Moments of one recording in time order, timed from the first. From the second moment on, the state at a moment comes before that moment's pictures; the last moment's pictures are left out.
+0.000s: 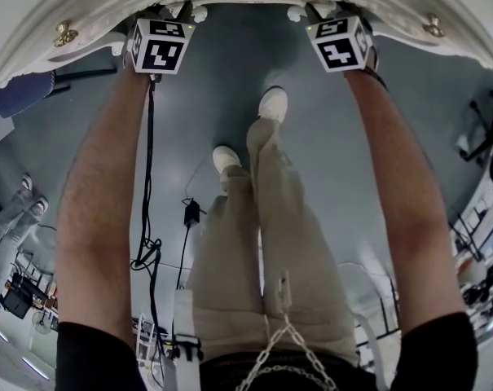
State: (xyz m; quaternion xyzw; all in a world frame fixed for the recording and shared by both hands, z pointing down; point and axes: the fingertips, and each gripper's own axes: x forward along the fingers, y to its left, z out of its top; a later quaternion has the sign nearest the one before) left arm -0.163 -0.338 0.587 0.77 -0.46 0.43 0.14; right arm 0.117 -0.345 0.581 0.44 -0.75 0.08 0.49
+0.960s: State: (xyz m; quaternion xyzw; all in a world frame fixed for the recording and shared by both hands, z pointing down) left arm -0.158 -0.300 0.593 0.75 -0.46 0.45 0.17; right arm 0.118 -0.342 0.601 0.41 -0.74 0.07 0.53
